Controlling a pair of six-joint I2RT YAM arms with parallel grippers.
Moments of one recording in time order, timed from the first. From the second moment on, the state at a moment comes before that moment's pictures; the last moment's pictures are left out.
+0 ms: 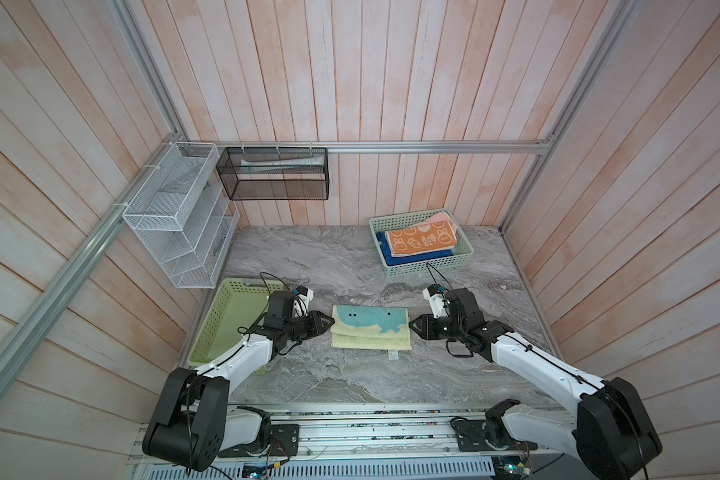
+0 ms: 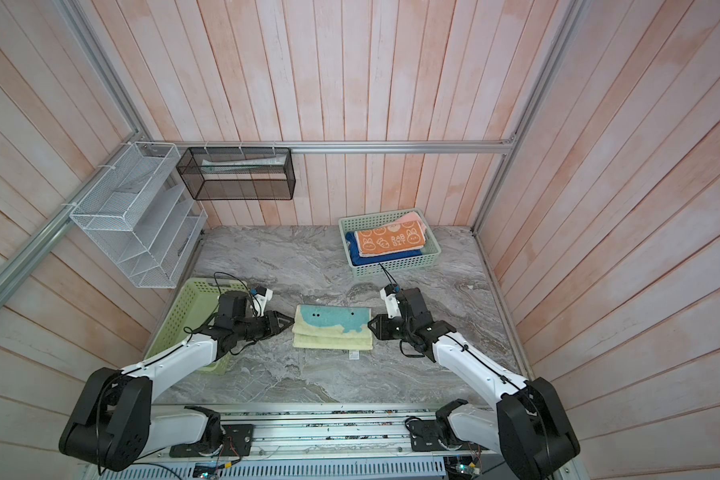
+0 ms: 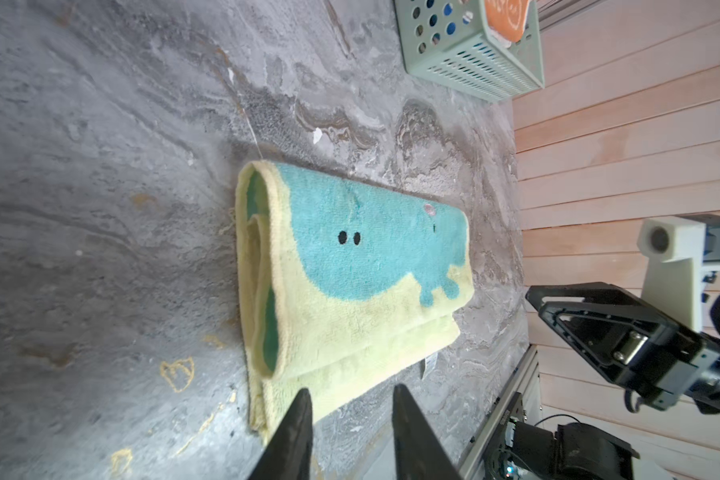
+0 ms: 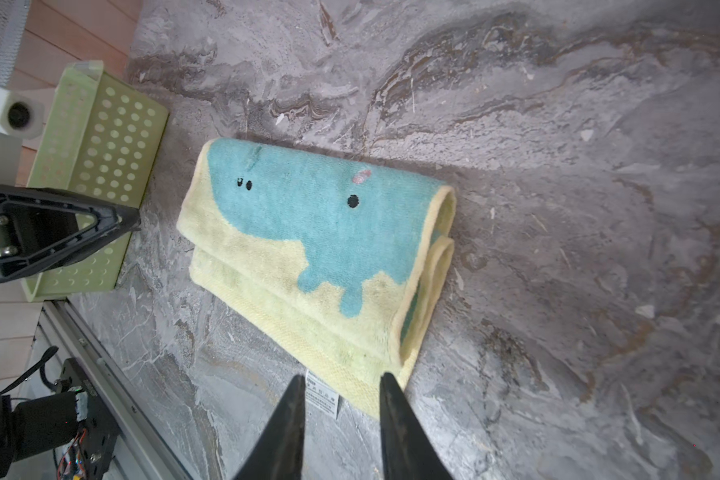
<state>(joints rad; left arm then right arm) -0.25 1.32 0.56 -0.04 0.61 -0.58 0.47 1.21 0.62 -0.24 -0.34 0.45</state>
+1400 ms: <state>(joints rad) -0.28 1.33 0.70 -0.23 0.65 -0.63 0.50 1.33 0.81 -0.44 -0.34 0.42</state>
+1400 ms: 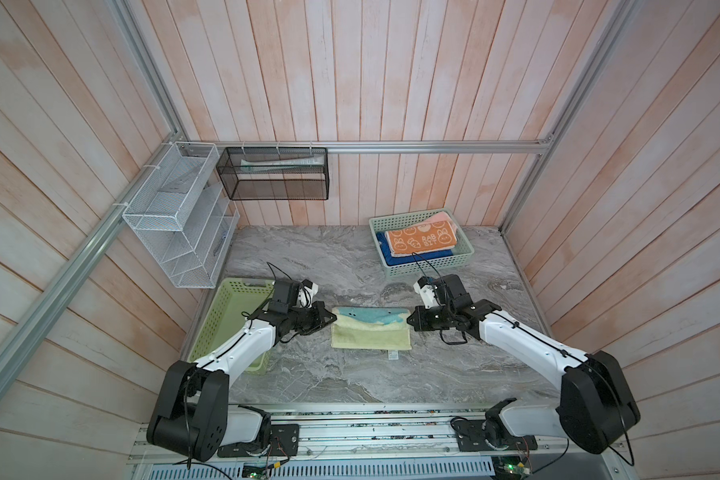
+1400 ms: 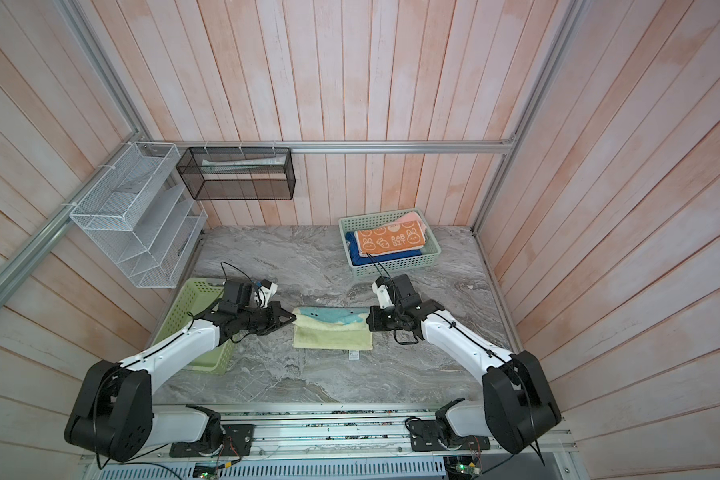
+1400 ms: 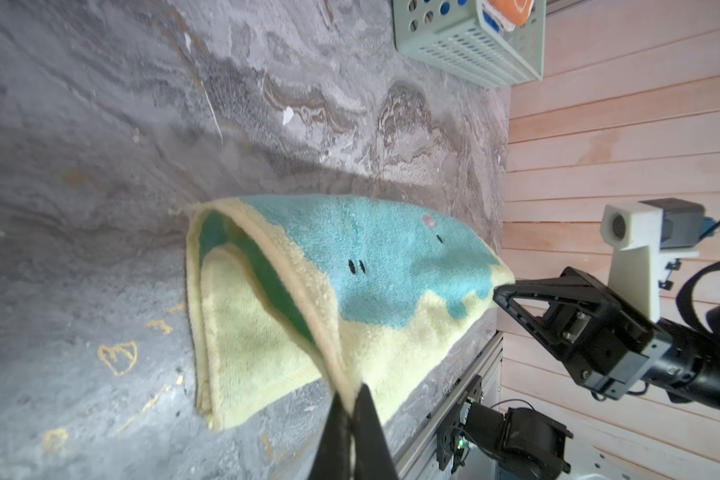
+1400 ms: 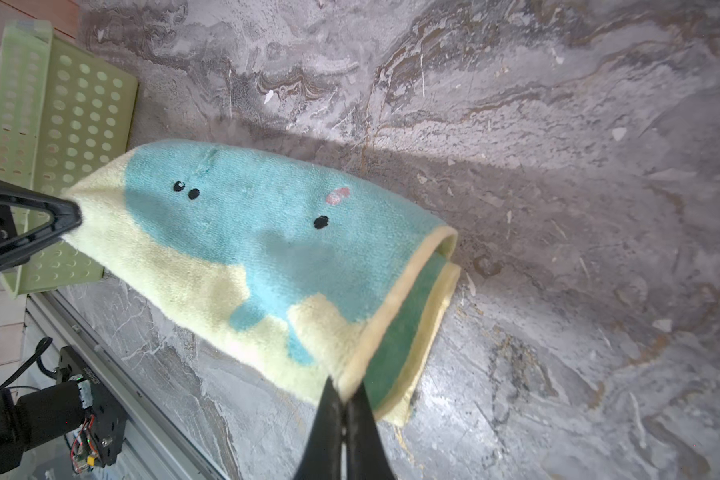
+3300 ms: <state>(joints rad) -0.31 1.45 0.63 -0.06 0.58 -0.74 0.52 2.01 1.91 -0.67 -0.18 0.20</state>
